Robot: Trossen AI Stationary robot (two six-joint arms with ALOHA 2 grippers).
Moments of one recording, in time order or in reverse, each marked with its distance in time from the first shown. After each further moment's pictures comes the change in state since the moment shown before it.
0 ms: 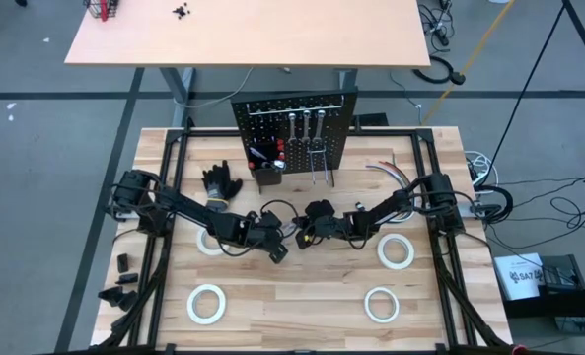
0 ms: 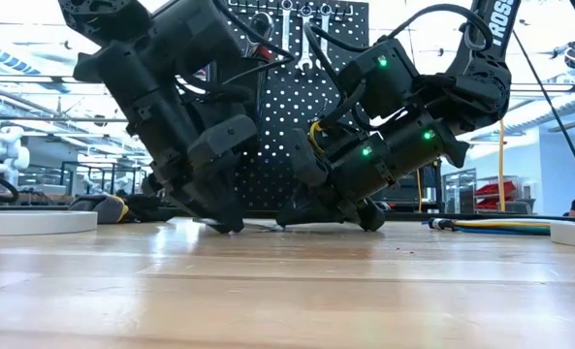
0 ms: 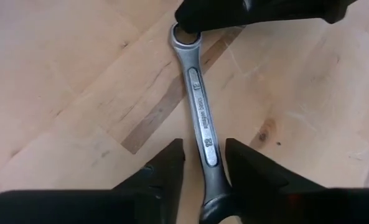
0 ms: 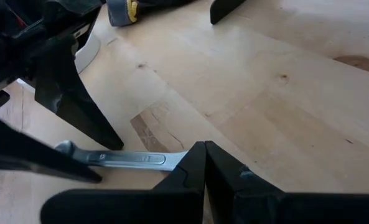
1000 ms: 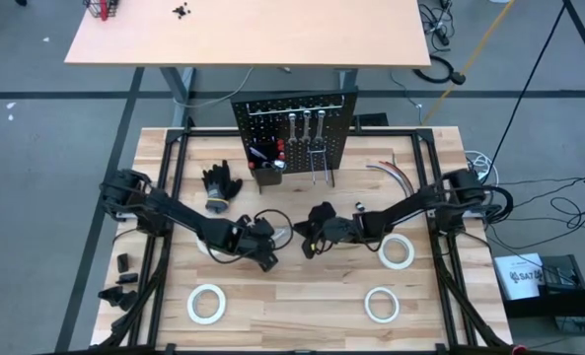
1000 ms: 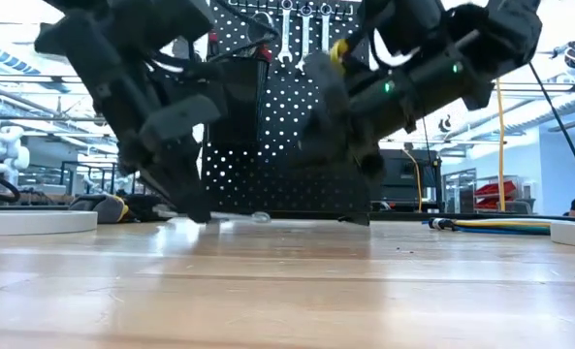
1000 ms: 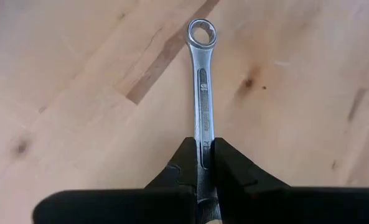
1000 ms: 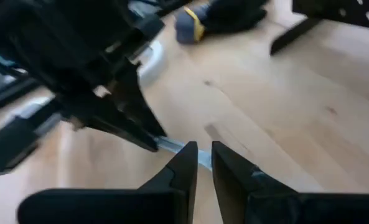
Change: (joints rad) left arm -0.092 -0.116 -0.008 -0.120 -0.052 0.020; right arm 0.059 -0.249 -0.004 -0.088 -0.011 -0.105
